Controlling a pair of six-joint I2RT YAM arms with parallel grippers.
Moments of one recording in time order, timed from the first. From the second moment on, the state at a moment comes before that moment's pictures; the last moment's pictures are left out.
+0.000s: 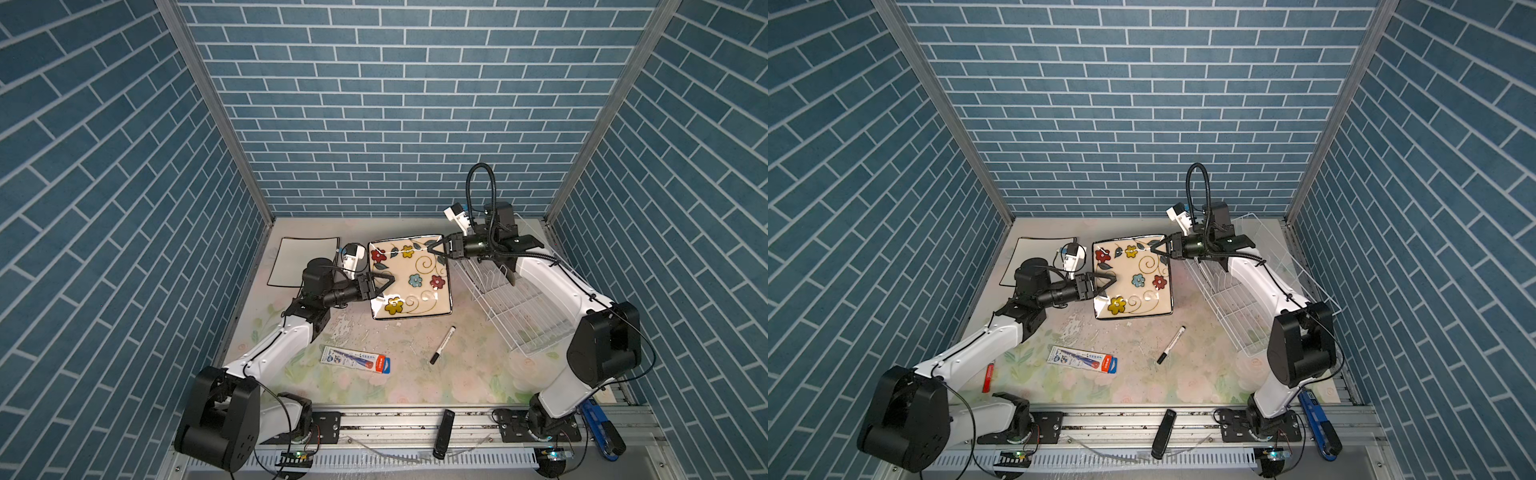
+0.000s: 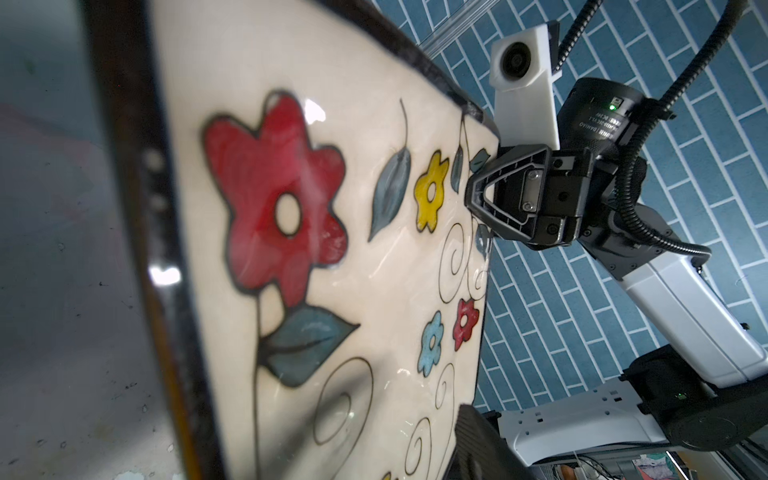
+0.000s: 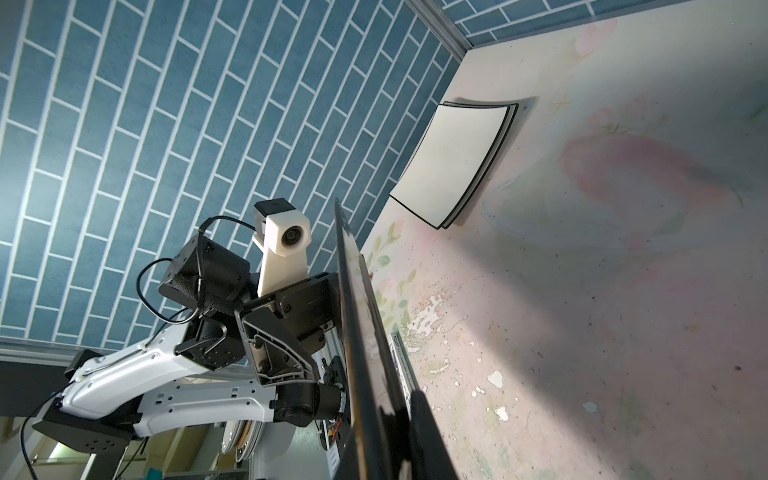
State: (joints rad) left arm -0.30 1.23 0.66 0.31 0.83 -0.76; right arm 0.39 1.64 1.40 -0.33 -1.00 0.45
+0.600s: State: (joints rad) left arm -0.29 1.24 0.66 0.49 0.85 -0.89; right arm 0.36 1.59 1.34 -0.13 -1.05 0.57
